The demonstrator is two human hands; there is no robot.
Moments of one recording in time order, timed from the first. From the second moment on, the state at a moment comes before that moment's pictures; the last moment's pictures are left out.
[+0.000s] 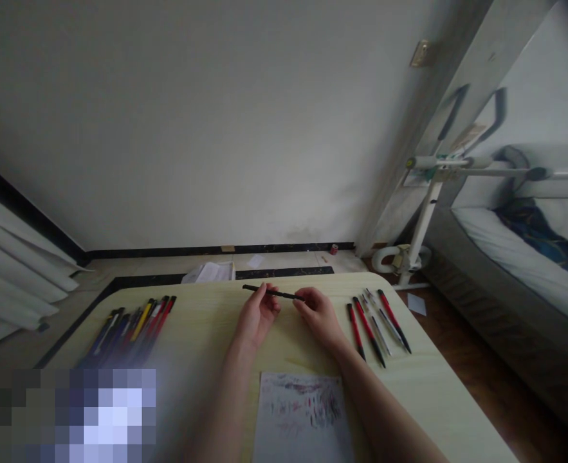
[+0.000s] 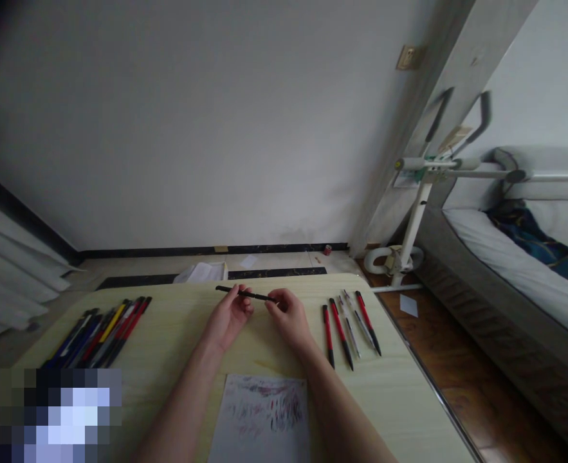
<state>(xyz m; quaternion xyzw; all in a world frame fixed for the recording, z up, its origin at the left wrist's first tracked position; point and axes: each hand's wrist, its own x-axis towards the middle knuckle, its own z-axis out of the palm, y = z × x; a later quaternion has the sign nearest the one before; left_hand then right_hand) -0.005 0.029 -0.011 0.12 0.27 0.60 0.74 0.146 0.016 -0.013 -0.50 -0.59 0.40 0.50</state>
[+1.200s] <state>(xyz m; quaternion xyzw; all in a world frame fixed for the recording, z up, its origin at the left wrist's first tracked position) -0.005 0.028 -0.011 0.13 0.27 0.60 0.74 0.141 0.026 -0.012 -0.49 -0.59 0.42 0.49</state>
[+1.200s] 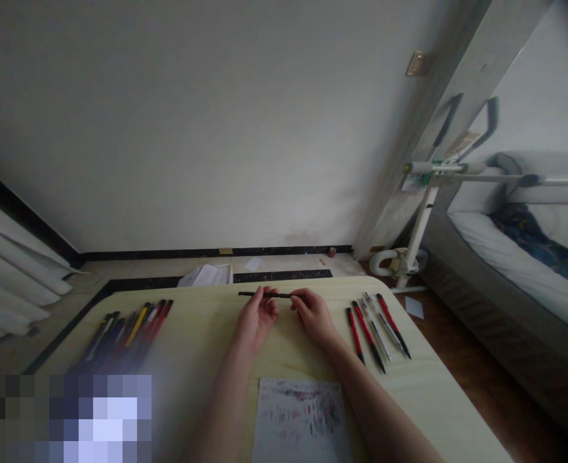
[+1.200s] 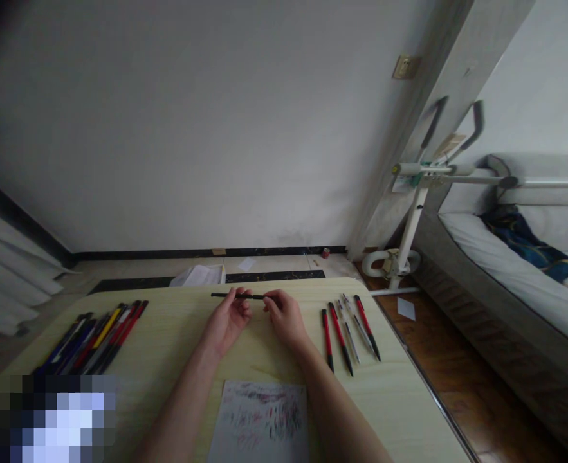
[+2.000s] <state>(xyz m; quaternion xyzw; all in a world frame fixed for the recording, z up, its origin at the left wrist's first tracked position) -0.004 0.027 -0.010 0.14 0.28 0.60 0.73 0.141 0.025 -0.008 -0.50 -0.61 0.41 0.46</state>
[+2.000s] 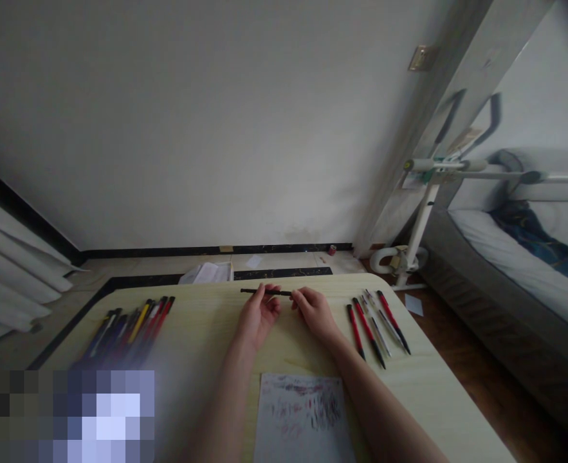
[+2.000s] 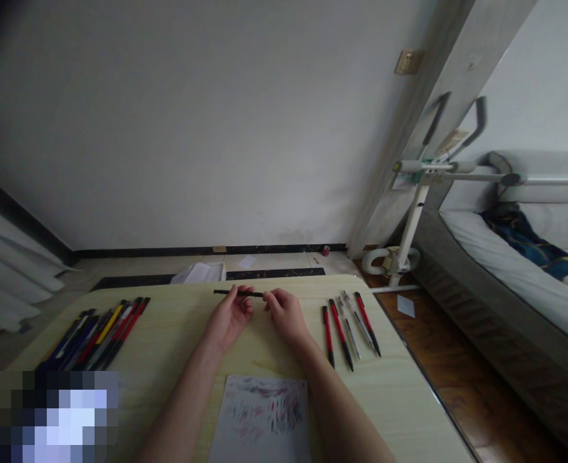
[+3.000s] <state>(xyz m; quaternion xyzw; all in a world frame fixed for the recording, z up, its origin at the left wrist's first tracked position) -0.005 0.029 -0.011 0.10 0.28 0.61 0.74 0.141 0.025 -0.014 -0.52 -0.63 0.37 0.44</state>
